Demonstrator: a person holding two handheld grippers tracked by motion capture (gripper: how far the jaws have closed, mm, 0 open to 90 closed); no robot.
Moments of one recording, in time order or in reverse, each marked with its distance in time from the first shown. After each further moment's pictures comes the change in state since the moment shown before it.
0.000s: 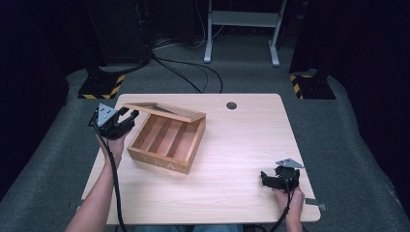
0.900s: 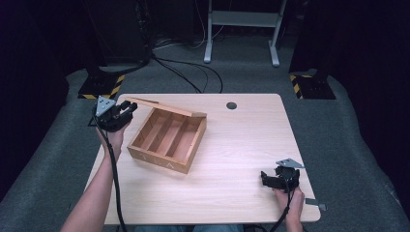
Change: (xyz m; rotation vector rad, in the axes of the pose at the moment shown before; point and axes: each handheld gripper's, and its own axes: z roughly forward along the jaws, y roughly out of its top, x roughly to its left) left arm 0.007 0.017 0.012 0.039 -0.009 -0.041; right arm 0.000 0.000 0.000 -0.001 0.000 0.002
